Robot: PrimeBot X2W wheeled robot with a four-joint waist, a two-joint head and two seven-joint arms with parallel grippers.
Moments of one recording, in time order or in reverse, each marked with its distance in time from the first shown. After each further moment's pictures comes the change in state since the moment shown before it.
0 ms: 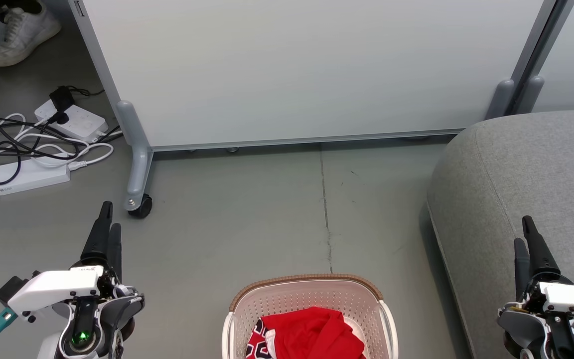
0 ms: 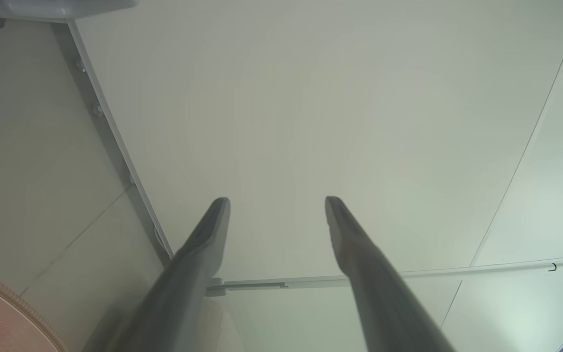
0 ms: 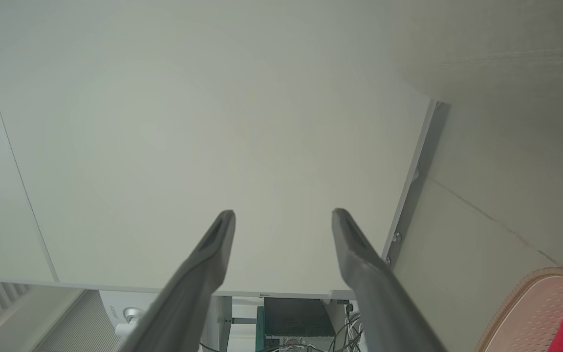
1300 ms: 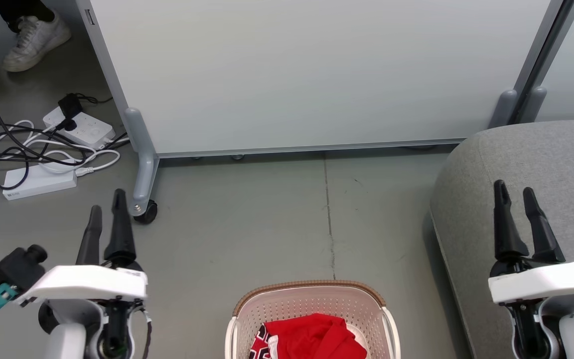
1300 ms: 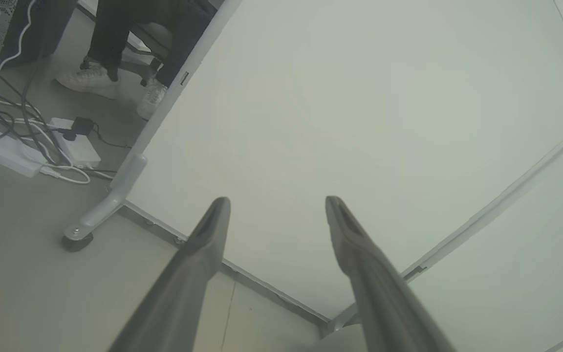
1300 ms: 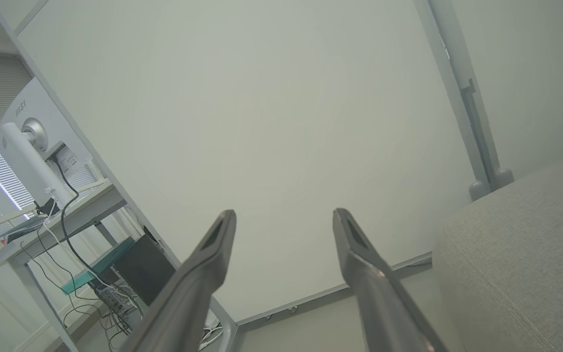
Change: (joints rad) left arm 0.123 0.008 -0.077 -0.328 0.732 0.144 -0.177; right arm 0.001 -0.004 0.053 -0.198 -0.928 0.001 -0.108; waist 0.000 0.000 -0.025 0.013
